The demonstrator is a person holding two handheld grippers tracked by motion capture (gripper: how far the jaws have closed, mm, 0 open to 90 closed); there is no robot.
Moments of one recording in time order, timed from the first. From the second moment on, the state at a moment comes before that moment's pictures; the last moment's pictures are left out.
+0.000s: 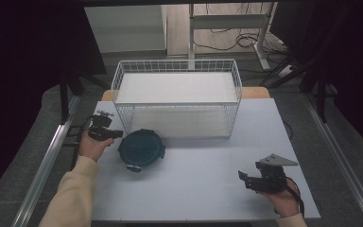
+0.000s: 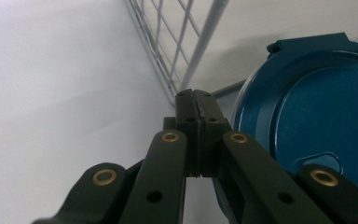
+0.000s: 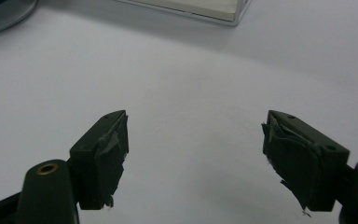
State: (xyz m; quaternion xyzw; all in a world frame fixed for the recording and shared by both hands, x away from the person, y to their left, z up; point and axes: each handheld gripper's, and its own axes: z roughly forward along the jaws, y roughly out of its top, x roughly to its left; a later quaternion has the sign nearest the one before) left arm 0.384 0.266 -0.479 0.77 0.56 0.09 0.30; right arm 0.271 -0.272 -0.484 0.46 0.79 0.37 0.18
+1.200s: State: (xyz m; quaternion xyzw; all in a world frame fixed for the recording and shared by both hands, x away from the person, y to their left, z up) left arm 0.369 0.220 -0.488 0.79 0.54 0.04 0.29; right arm 0.274 -0.277 -0.483 0.47 0.78 0.36 0.19
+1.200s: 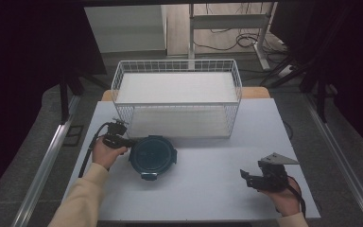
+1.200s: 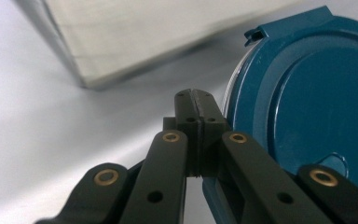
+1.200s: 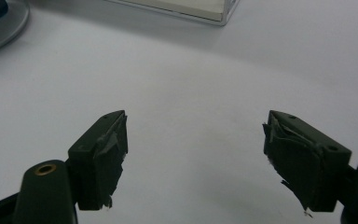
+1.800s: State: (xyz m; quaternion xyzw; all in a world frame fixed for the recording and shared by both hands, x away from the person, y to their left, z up) left arm 0.357 0.196 -0.488 0.80 0.52 0.03 0.31; right arm 0.274 -0.276 -0.484 0.47 0.78 0.36 0.19
